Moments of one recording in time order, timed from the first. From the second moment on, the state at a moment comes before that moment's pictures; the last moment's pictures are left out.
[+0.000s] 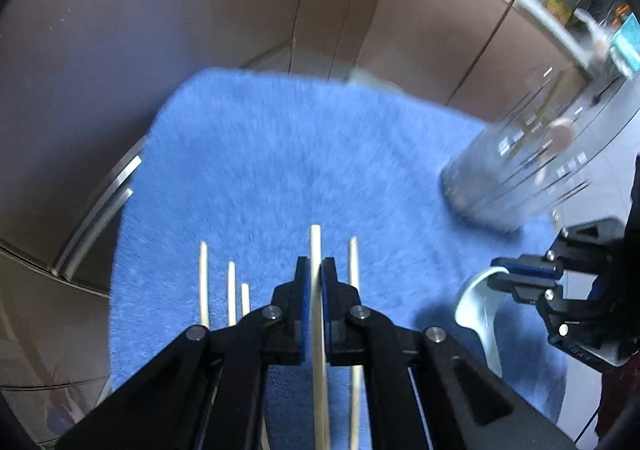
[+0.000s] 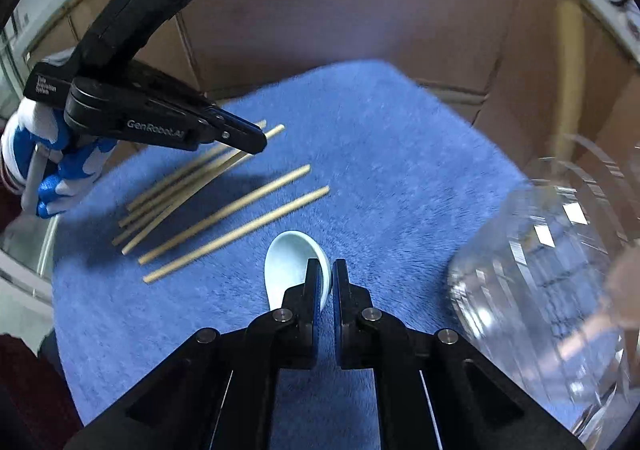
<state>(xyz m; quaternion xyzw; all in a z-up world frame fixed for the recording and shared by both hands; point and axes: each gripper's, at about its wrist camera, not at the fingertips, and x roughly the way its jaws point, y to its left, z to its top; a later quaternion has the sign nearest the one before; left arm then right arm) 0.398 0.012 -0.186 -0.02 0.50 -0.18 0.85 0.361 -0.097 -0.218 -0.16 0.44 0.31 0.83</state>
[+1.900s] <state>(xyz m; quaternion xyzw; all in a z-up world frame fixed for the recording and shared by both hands) 0.308 -0.085 -0.026 -0.08 0.06 -0.14 0.98 0.262 -0.241 -0.119 -0.08 0.07 -0.05 0.99</state>
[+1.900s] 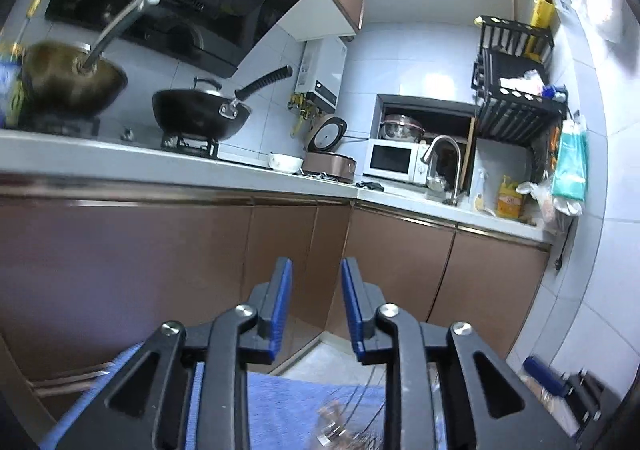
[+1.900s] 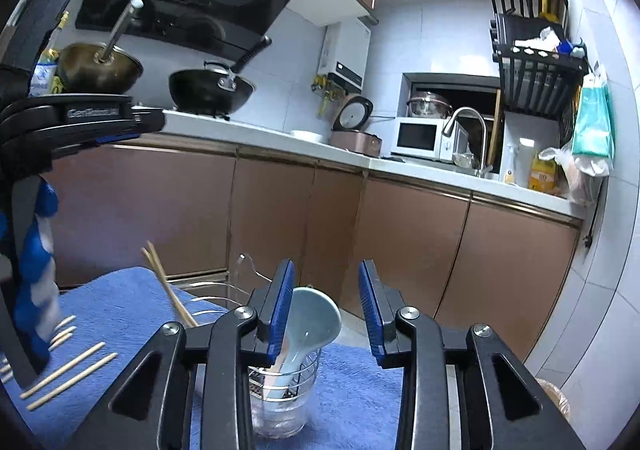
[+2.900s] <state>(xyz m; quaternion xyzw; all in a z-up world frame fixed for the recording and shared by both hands) 0.263 0.078 -0.140 -0.05 0.48 -0.19 0.85 0.203 -0.169 -0.193 0.00 0.40 0.27 0.88</state>
